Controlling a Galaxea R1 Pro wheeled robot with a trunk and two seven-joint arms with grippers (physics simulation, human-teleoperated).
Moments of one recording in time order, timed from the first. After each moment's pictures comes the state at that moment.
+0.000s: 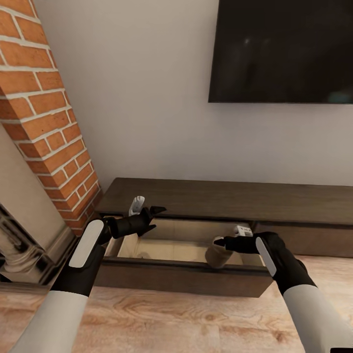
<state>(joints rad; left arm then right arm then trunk) -0.69 -0.01 -0.08 -1.29 1.44 0.89 0.41 -0.72 -0.13 0.01 -0.92 -0.23 0.89 0.37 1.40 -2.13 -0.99</state>
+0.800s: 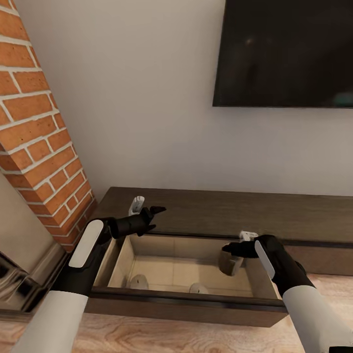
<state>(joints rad) -0.69 -0.01 -0.07 -1.29 1.44 0.89 0.41 -0.72 -0.13 0.02 -0.87 -0.20 0.89 0.17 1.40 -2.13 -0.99</state>
